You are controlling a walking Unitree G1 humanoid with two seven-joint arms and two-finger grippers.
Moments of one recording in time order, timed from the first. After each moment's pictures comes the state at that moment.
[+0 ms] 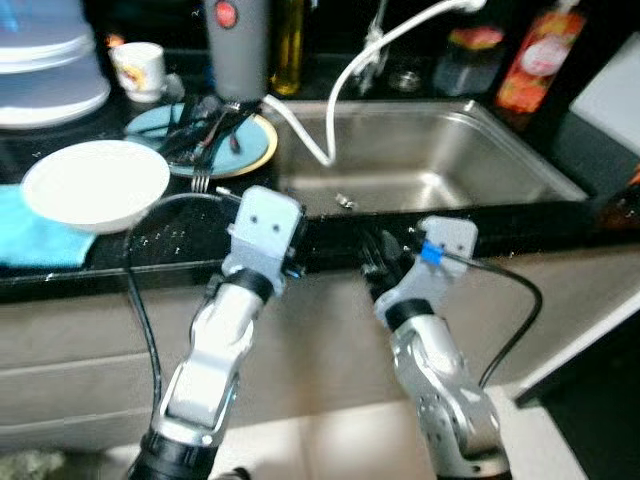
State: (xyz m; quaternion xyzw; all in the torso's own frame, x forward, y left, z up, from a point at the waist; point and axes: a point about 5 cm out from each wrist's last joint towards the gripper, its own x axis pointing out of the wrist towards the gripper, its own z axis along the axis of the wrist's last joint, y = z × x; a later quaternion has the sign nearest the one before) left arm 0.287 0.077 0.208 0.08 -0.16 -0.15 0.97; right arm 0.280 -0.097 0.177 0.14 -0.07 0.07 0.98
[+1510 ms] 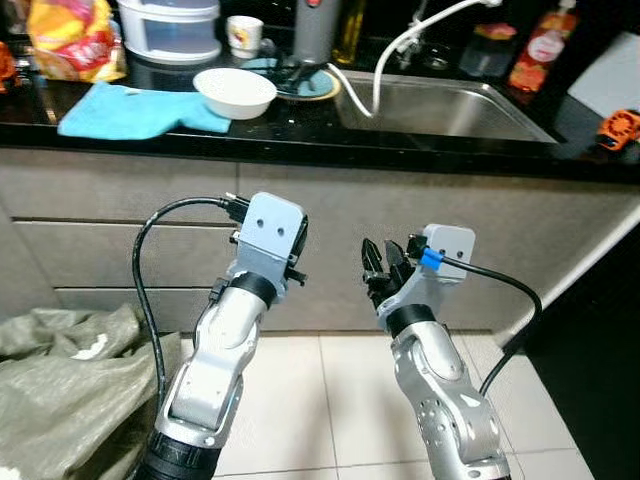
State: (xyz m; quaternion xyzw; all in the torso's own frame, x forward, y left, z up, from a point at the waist) left arm 0.291 0.075 0.202 0.08 -0.13 -0.15 0.98; right arm 0.280 -0.098 0.173 0.14 -0.06 0.06 0.99
